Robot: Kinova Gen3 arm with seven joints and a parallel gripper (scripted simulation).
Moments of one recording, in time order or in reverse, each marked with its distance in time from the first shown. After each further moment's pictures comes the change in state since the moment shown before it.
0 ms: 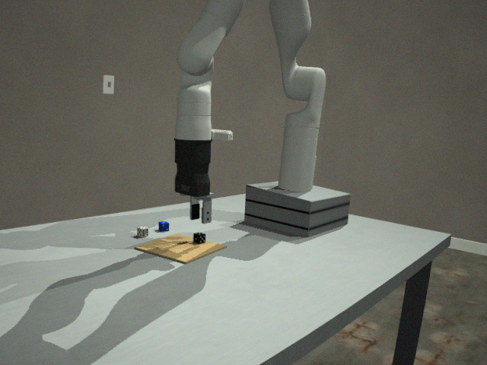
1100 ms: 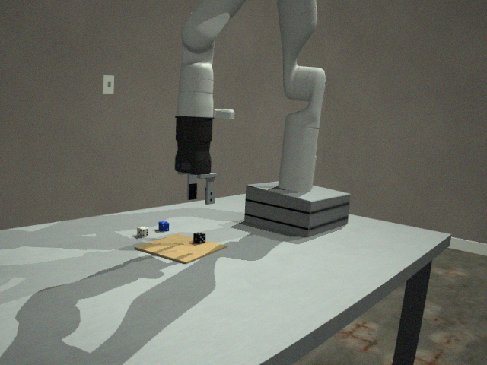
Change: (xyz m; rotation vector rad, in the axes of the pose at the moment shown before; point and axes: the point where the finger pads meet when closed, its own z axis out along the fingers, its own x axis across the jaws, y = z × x) arm 0.008 0.007 -0.046 -0.020 0.004 -0.017
